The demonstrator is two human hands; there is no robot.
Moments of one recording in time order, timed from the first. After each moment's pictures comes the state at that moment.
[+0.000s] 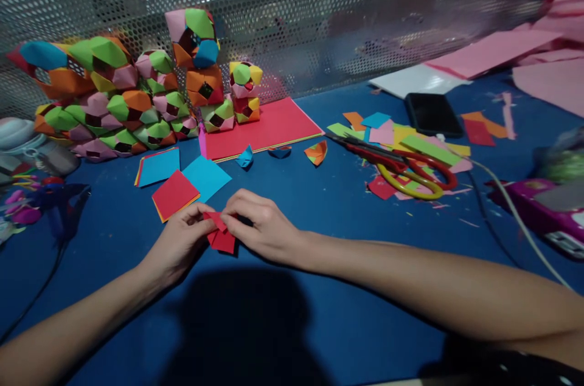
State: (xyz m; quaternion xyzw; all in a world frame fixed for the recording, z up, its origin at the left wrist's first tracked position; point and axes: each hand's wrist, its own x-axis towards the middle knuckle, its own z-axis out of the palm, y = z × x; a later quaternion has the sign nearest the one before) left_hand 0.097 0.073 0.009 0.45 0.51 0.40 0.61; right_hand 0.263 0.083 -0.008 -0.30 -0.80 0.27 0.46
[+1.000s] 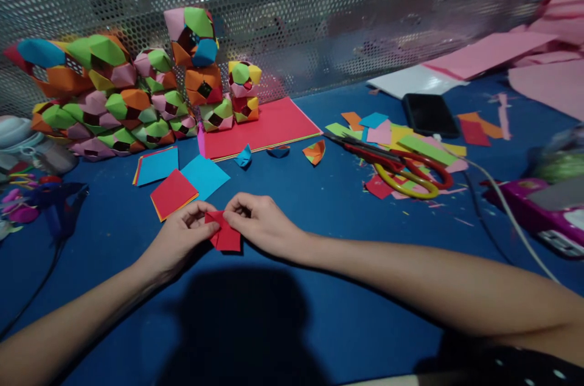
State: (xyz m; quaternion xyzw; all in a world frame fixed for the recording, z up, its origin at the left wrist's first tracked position) left_hand 0.092 0.072 0.009 0.51 0.49 0.37 0.60; right_hand 0.263 0.081 0.002 -0.44 -0.69 0.44 0.36
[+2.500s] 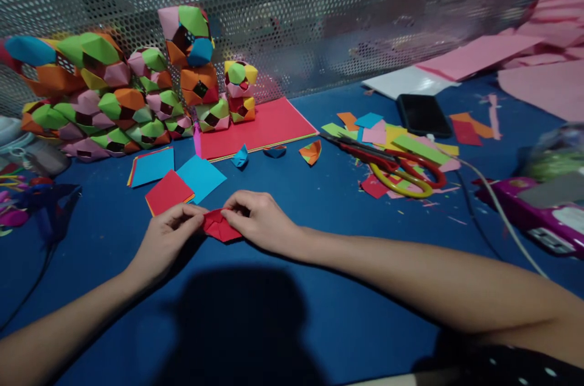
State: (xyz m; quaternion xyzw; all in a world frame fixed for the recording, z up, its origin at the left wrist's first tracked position) left_hand 0.078 0.074 0.006 0.62 0.53 0.37 0.45; right_hand 0.265 0.089 -0.007 -0.41 -0.74 0.34 0.40
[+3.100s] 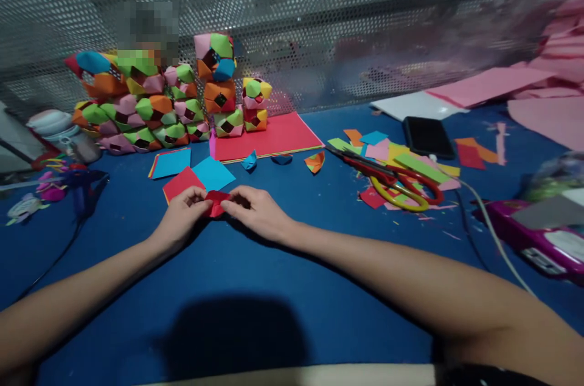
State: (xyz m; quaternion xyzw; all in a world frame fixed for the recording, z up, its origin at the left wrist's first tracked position) left_hand 0.082 0.084 -0.007 0.56 0.53 0.45 0.44; right_hand 0.264 0.092 -0.011 -0.37 -0.75 0.39 0.38
